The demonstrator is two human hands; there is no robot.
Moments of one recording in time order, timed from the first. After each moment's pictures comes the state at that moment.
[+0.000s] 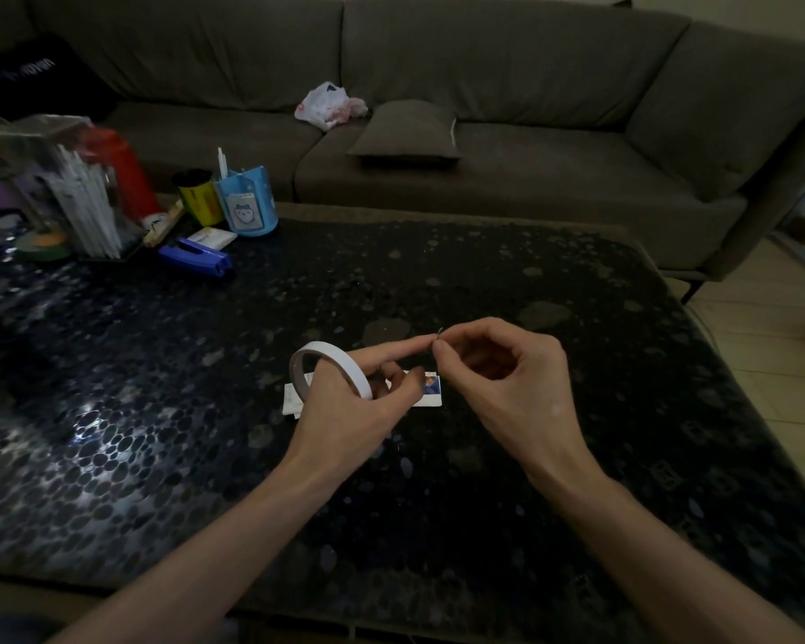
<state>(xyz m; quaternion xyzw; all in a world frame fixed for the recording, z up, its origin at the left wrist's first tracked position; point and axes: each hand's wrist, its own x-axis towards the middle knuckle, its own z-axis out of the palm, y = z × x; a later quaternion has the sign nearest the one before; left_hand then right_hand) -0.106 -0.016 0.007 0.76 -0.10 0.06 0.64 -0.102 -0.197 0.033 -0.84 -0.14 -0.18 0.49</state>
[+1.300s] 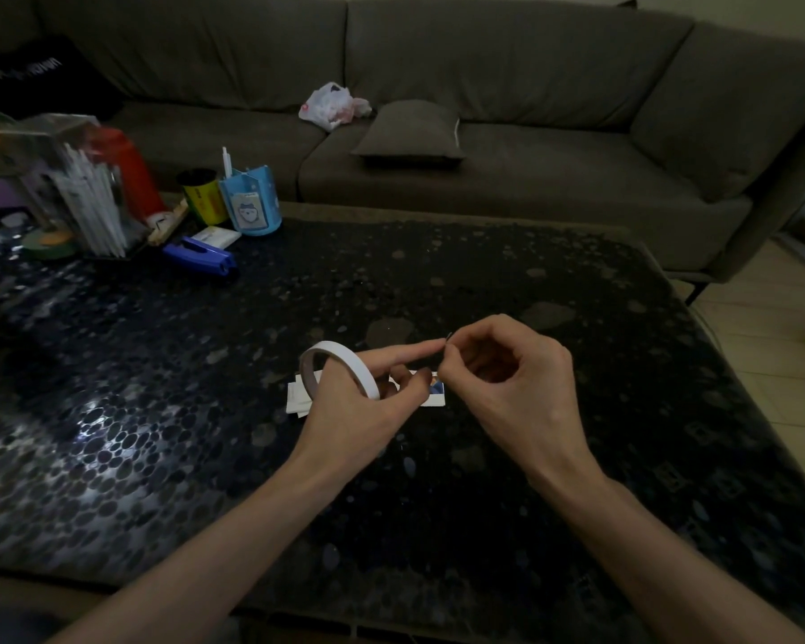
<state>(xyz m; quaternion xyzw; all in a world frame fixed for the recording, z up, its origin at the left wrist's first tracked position) -0.111 -0.019 0.015 0.76 -0.11 0.05 0.64 -0.104 -0.195 0.032 -0.84 -0.15 -0.22 0.47</state>
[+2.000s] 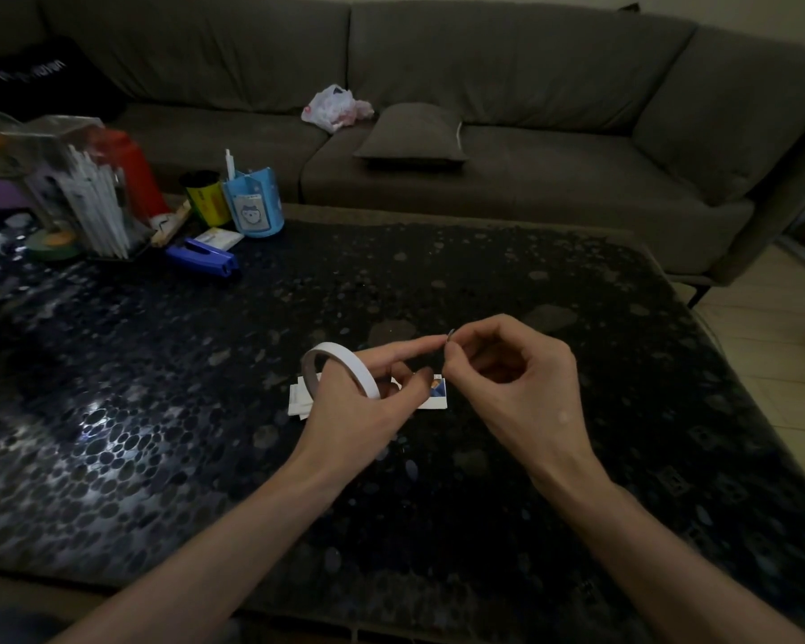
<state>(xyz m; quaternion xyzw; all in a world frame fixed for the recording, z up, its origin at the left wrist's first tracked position) -0.105 -0.015 0.009 0.76 -0.12 0.05 0.63 -0.102 -0.196 0.032 -0.82 -0.16 -0.20 0.51</state>
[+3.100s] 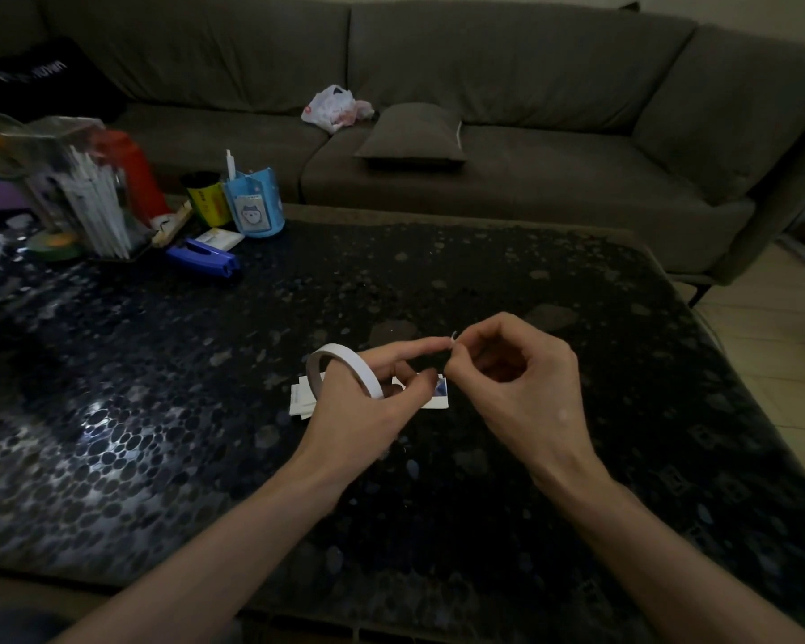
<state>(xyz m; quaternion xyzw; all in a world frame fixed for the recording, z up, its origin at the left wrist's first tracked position) -0.110 -0.019 0.018 0.75 -0.11 0.04 0.65 -0.102 -0.194 0.033 -0.83 -0.13 -0.21 0.50</state>
